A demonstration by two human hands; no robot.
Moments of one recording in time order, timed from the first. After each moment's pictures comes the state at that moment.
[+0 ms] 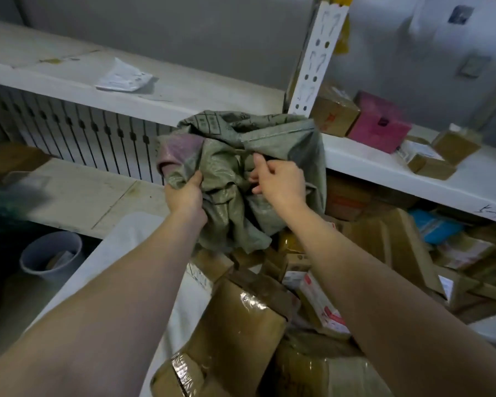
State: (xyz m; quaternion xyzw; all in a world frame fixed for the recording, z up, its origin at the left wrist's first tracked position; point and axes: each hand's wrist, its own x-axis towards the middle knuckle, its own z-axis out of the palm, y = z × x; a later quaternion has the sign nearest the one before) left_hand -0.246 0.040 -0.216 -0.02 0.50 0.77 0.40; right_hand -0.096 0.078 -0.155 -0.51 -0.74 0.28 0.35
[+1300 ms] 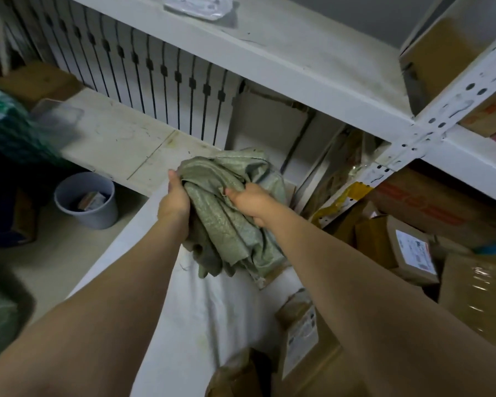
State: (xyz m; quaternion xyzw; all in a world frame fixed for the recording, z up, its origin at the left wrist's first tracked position) left_hand -0.430 0.020 -0.360 -0.08 0.69 0.57 0.44; right_hand -0.308 0.112 -0.311 -0.52 -0.69 0.51 0.01
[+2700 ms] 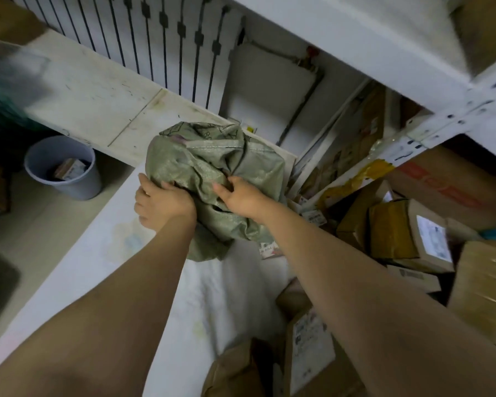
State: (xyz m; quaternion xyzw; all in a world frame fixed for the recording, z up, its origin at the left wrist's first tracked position) left_hand -0.408 0.030 -0.420 -0.01 0.91 0.37 0.19; right_hand -0.315 0.113 -0.370 -0.50 -0.75 0.40 -0.14
